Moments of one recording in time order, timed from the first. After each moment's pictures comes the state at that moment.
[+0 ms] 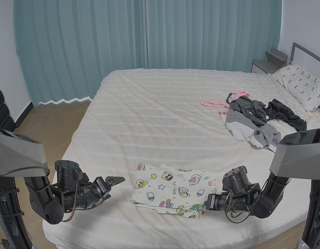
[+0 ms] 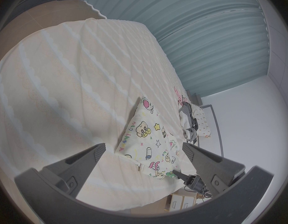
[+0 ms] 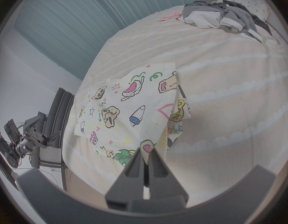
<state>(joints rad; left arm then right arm) -0.28 2.15 -0.29 -1.29 -0.31 -0.97 0.55 2.24 -0.52 -0.85 0.02 0.66</state>
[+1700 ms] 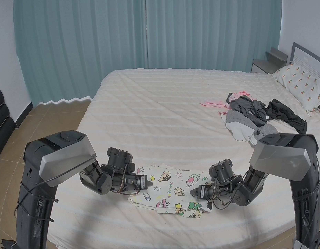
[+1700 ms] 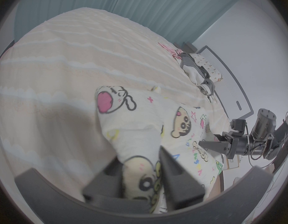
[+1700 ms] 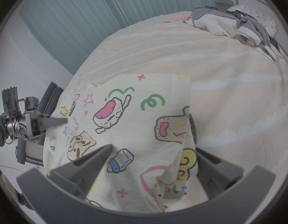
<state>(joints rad) -0.40 2.50 -1.10 -0.59 -0.35 -0.39 0.50 2.45 -0.86 -0.74 -0.02 0.53</state>
